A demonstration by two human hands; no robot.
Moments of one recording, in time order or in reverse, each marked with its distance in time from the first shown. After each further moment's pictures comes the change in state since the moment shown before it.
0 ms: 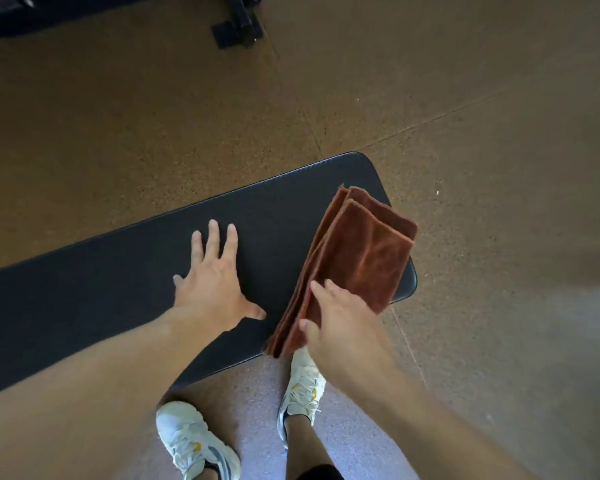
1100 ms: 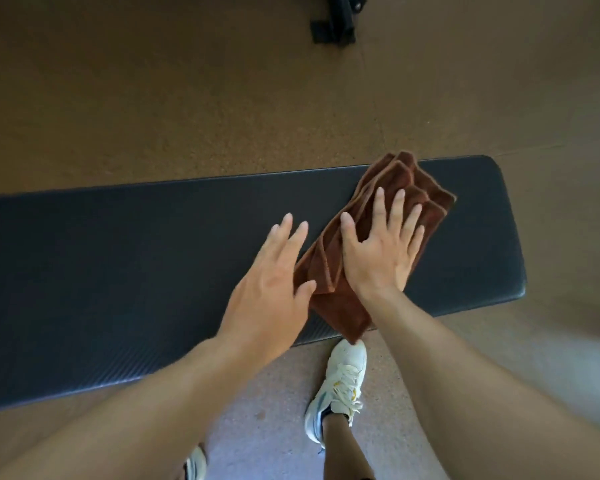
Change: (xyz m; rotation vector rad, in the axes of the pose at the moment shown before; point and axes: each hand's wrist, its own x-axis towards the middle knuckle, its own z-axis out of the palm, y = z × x) left_hand -0.061 -0.168 0.049 -0.612 0.309 0.373; right_hand 0.103 -0.129 0.112 -0.100 0.665 0.115
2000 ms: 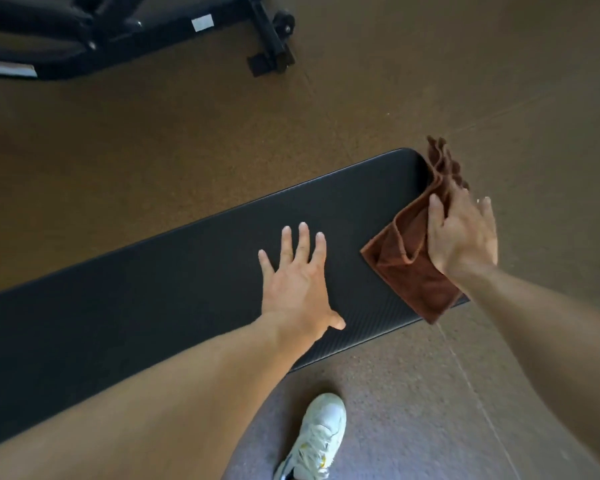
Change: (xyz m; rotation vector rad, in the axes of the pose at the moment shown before) left_hand 0.108 0.118 0.117 0.666 -0.258 -0.001; right_hand 0.124 0.215 -0.076 0.096 0.010 0.051
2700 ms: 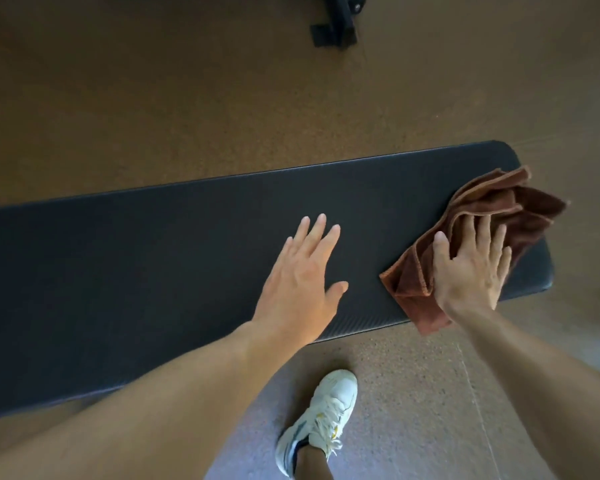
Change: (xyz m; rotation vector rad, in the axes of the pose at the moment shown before) left_hand -0.092 -0.144 0.039 -0.449 0.315 0.123; right_hand -0.119 -0.097 0.067 -0.105 0.056 0.052
